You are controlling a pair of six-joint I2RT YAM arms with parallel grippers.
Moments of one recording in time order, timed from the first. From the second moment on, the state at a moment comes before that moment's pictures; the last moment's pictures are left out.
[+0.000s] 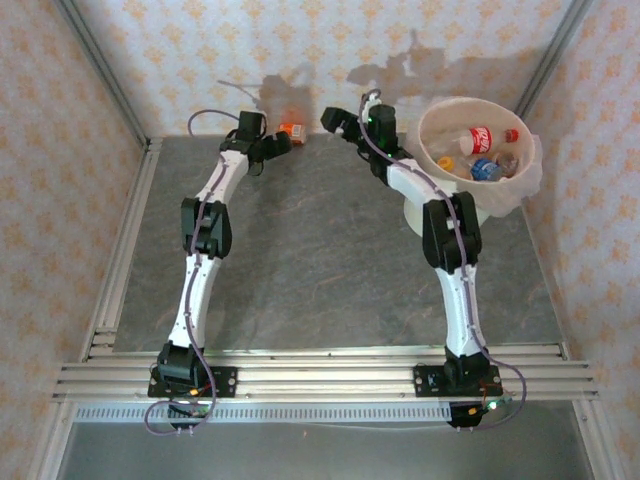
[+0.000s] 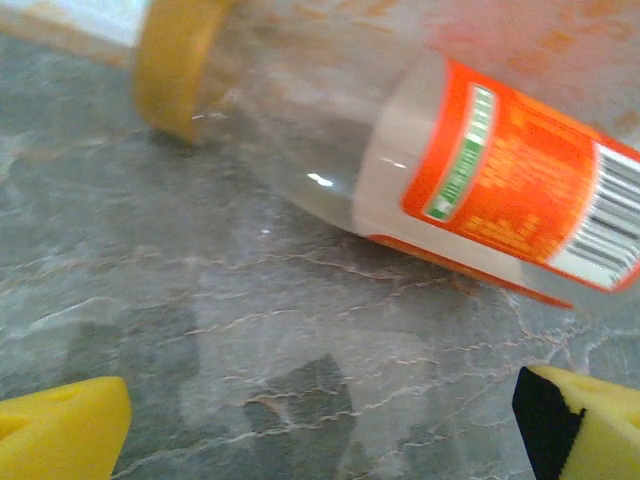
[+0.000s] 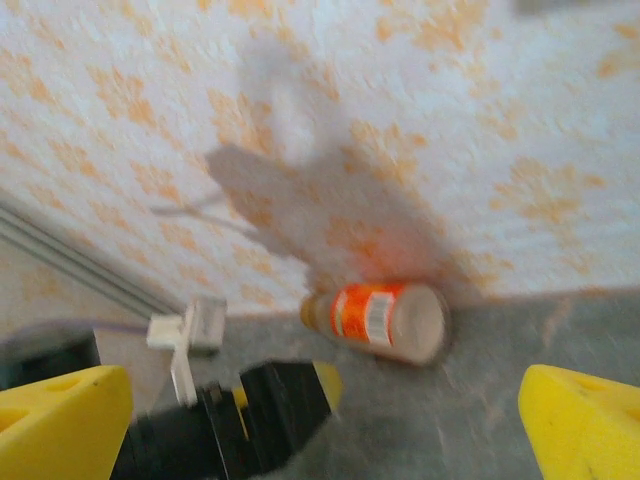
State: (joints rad) left arm -0.08 2.77 2.60 -0.58 0.11 -0.52; right arm 0.33 2.34 1.99 0.19 -0.28 0.65
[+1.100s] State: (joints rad) left arm -0.05 2.75 2.52 -0.38 0.10 -0.91; right arm 0.41 2.97 2.70 0.09 -0.25 0.91
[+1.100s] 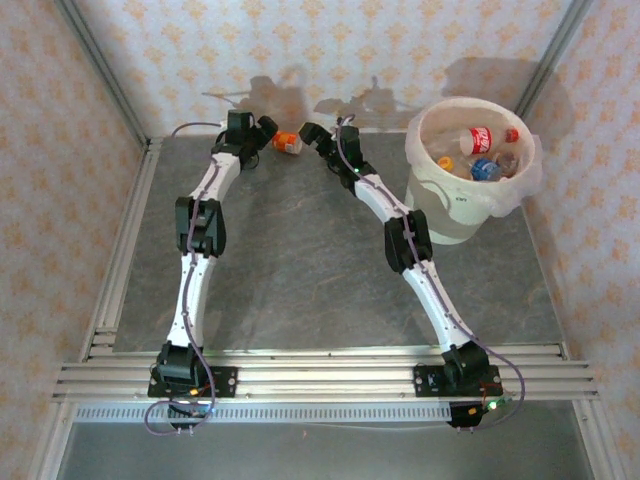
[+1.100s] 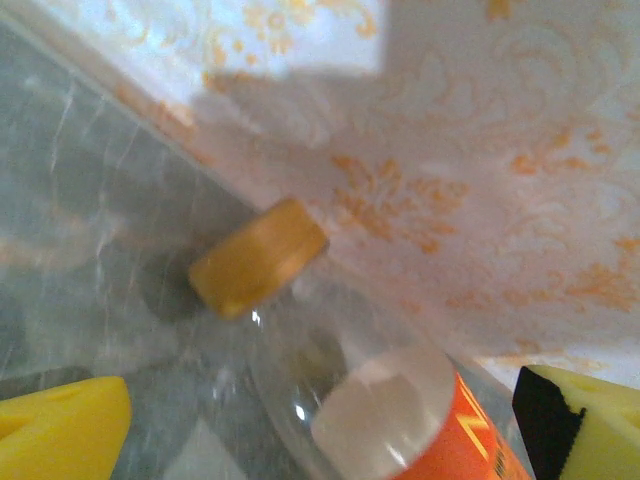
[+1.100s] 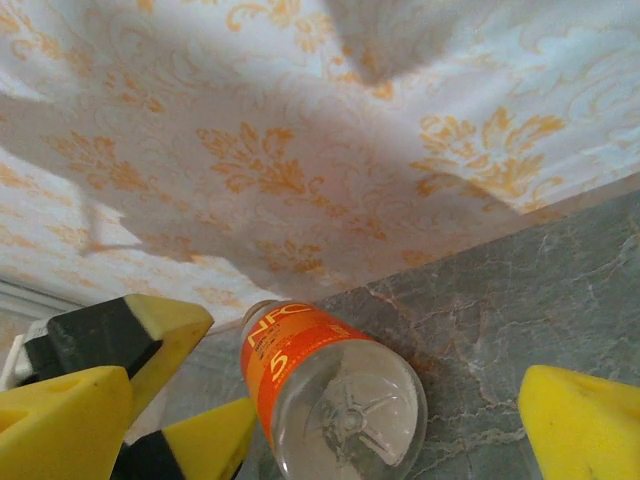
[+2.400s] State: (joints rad) left arm -0.07 2.73 2.63 -0.78 0.02 -0.85; right arm 0.53 2.36 1.73 0.46 -0.56 0.57
